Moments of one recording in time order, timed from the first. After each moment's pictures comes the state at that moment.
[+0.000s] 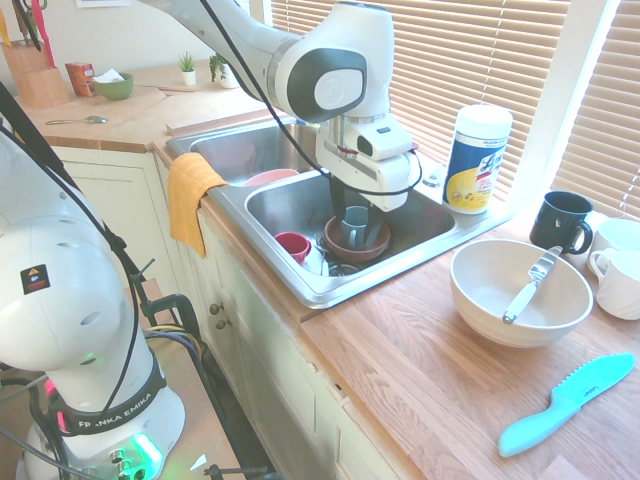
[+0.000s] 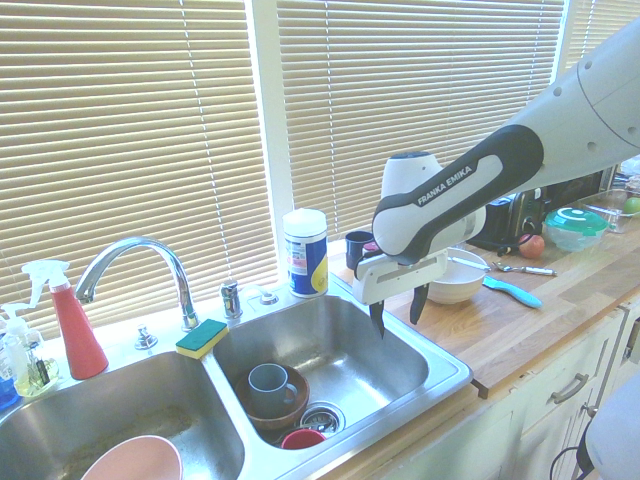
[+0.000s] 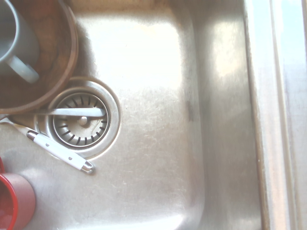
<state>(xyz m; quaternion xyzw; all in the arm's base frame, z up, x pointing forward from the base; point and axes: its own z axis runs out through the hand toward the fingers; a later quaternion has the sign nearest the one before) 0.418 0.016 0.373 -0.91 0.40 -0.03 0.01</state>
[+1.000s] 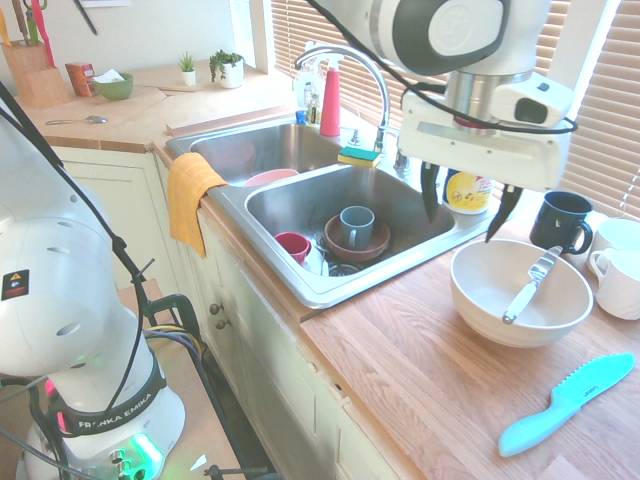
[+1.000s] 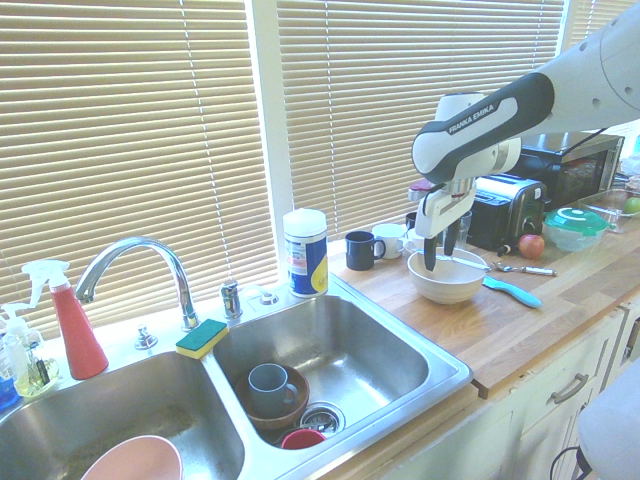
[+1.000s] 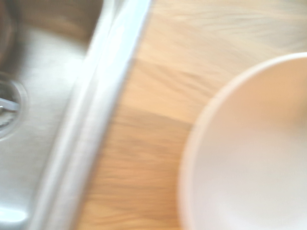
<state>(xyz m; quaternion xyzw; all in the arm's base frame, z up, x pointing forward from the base) 0.468 -0.168 0.458 -0.97 0.26 -0.05 -0.01</state>
